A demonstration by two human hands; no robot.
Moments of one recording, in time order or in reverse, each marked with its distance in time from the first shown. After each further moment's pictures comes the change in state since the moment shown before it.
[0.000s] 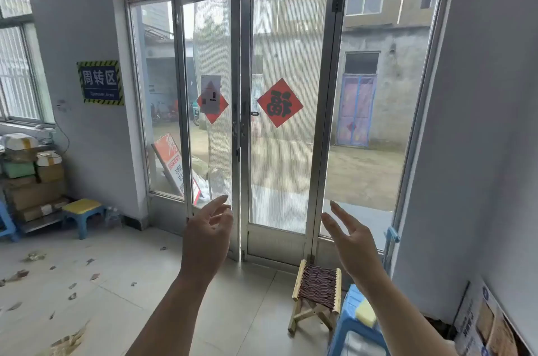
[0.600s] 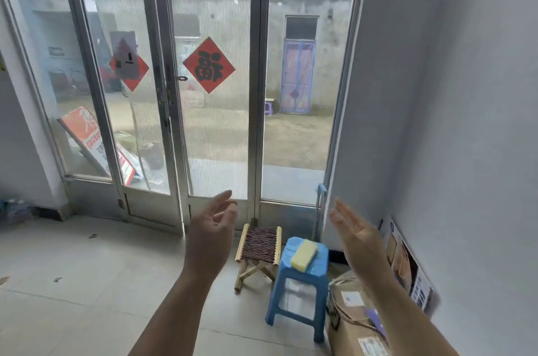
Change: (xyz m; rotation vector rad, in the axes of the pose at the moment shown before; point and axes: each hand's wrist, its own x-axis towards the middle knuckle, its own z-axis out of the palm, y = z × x) left_hand -0.078 0.014 0.143 -0.148 -0.271 -0.046; right_hand -0.050 0.087 -0.131 0.001 0.198 0.188
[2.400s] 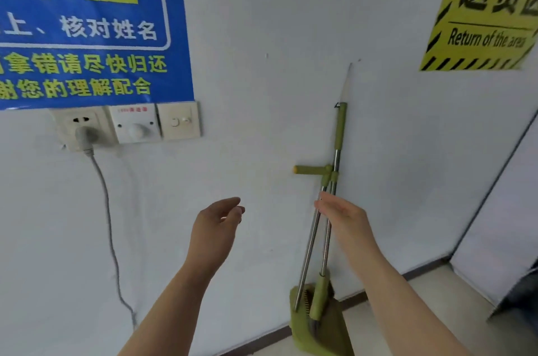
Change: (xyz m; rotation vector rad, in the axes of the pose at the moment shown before) left_hand -0.337 0.158 0.263 -0.483 -2.109 0.258; right_hand -0.407 -0.040 -0.164 -0.165 1.985 0.505
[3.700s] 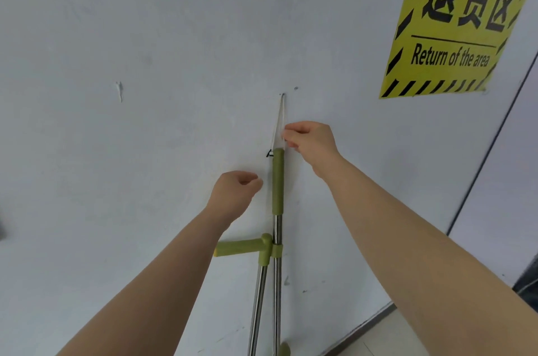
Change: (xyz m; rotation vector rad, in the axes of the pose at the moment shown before) left_hand 0.260 0.099 0.254 0.100 -0.255 0.120; right_hand 0.358 -0.110 -0.092 -0.096 0.079 -0.252
